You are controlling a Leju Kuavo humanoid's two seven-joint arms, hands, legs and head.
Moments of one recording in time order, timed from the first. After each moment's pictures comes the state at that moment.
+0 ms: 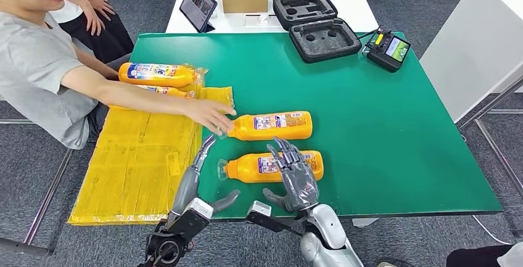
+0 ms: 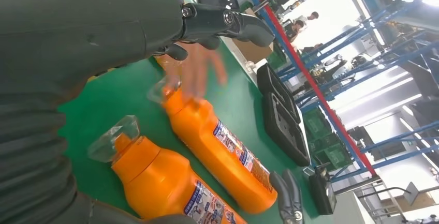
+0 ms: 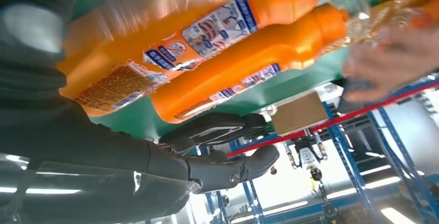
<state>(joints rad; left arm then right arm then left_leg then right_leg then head) -0.10 -0.12 -0.41 -1.25 -0.29 0.44 -0.70 -0.15 0.14 0.12 -1.02 1.09 -0.69 -0.50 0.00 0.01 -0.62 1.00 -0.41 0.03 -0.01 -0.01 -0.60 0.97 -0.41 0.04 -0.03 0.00</state>
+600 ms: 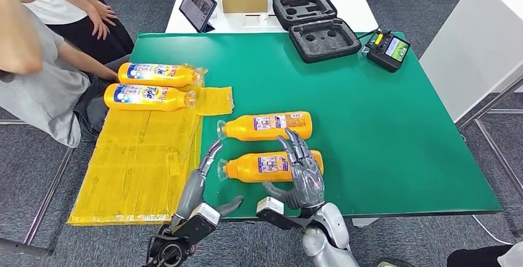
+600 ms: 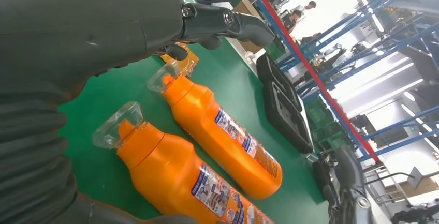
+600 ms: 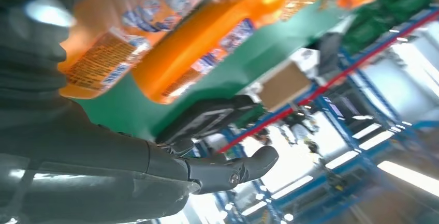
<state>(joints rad) -0.10 -0.11 -0.45 -1.22 -0.31 0.45 -0.69 -0.13 0.17 0.05 -1.08 0.95 -0.69 -0.62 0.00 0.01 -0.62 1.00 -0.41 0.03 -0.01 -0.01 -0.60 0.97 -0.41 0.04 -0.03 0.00</state>
